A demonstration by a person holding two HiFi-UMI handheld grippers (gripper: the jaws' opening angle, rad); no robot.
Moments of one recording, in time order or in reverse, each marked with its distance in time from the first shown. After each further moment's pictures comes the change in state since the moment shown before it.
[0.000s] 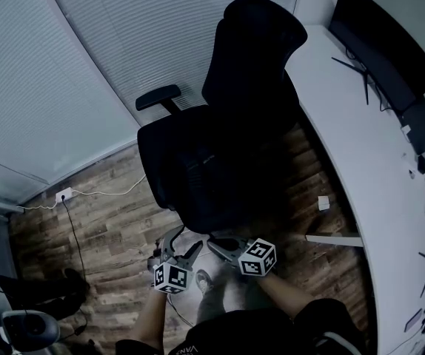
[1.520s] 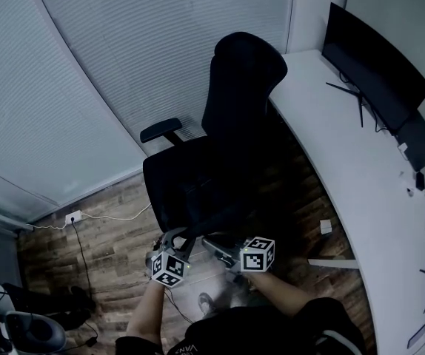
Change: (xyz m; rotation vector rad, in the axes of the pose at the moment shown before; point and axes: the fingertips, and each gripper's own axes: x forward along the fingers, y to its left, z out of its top) left arm 0.048 0.055 0.060 0.034 0.072 0.000; right arm -0.029 0.001 0.123 0.180 -0.187 0.163
